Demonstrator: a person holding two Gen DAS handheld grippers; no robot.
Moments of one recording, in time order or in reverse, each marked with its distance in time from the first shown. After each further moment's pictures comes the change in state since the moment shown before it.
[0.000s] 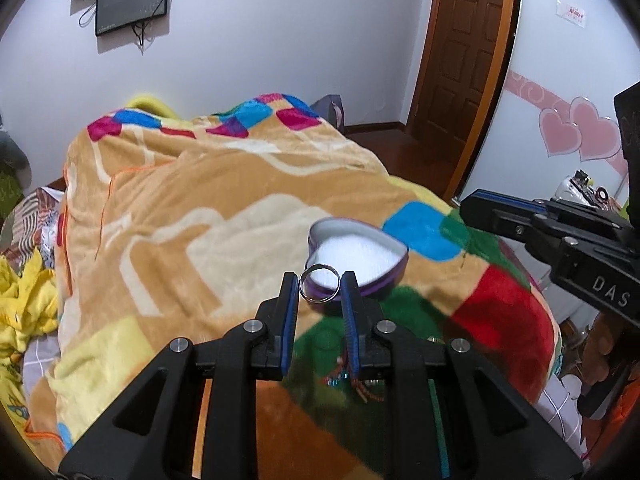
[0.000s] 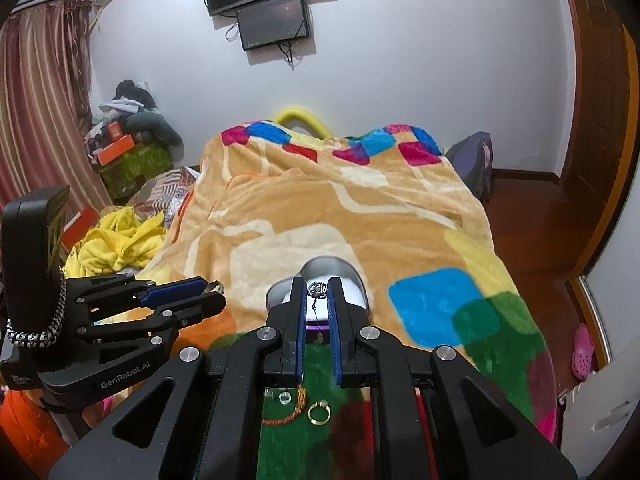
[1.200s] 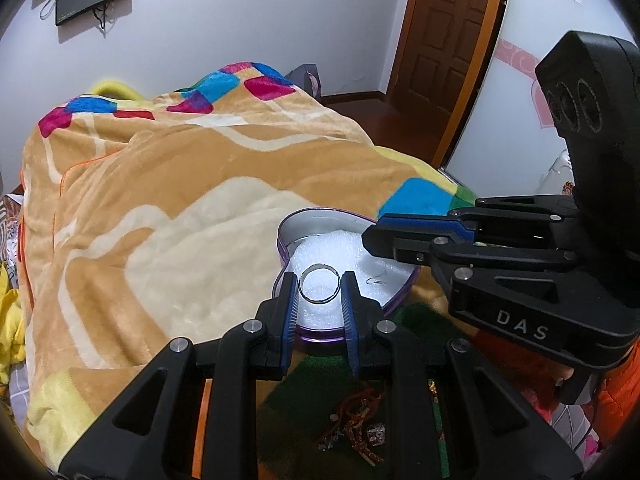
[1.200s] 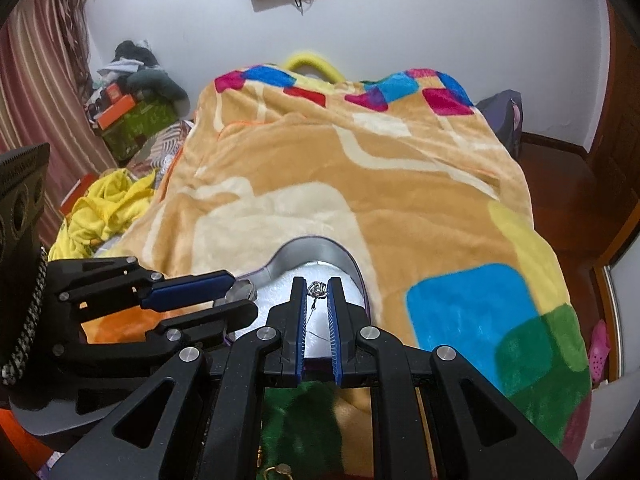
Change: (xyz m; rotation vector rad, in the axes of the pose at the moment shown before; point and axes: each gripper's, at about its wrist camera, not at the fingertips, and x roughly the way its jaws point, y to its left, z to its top) left arm 0.076 -0.005 0.009 0.054 0.118 -0.079; right arm 0.087 -0.028 -0.001 -0.017 0.207 0.081
